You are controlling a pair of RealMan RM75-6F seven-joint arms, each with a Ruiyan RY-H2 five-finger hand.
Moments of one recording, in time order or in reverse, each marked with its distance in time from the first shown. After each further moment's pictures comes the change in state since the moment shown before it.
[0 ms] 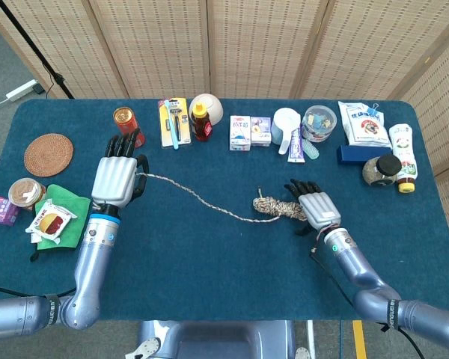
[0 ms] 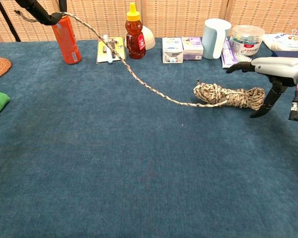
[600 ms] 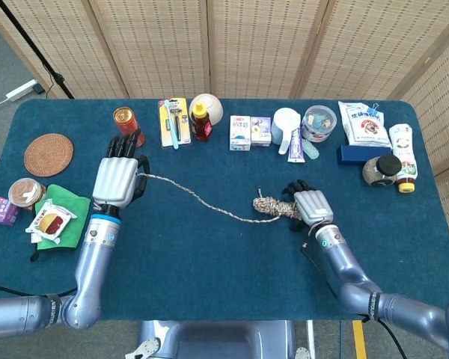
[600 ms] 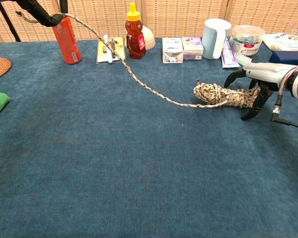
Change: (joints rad) left arm -0.013 -0.001 0.020 0.004 0.005 0.017 -0.010; right arm 0.047 -0.105 0.000 0.106 0.115 0.013 -0.047
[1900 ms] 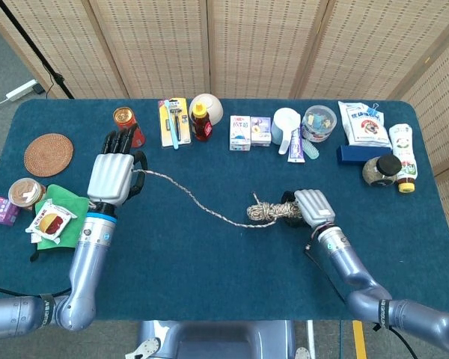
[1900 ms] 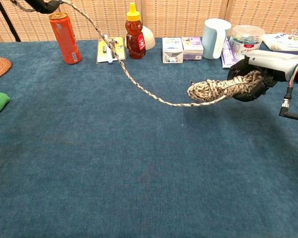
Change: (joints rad) left arm -0.003 0.053 -0.014 -0.058 0.006 0.009 -0.045; right arm -0.044 0.070 0.007 -0.095 -0.177 0.043 0.254
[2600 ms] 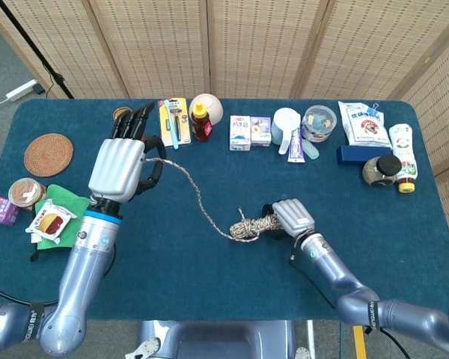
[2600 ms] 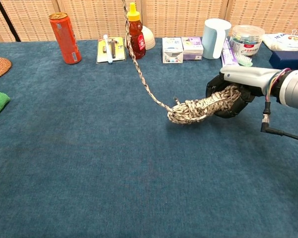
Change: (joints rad) left arm -0.120 0.135 -0.190 -0.280 -0.167 0.076 0.066; right arm 0.050 -0.036 -0.041 -0.051 -0.020 -0.038 -0.092
